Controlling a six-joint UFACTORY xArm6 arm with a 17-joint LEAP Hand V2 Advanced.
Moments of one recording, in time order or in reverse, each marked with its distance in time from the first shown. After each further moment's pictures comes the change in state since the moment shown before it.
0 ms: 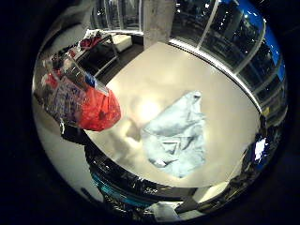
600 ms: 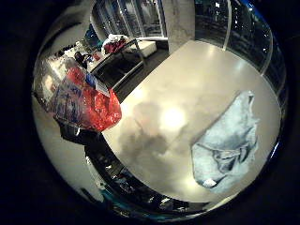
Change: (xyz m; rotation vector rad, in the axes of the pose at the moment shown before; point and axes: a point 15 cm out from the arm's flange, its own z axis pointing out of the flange) arm -0.018 0.035 0.105 0.042 -0.281 -0.002
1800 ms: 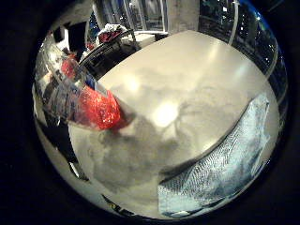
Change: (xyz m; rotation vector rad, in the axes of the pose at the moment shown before) arm 0.124 0.016 0.022 -0.127 0.128 -0.105
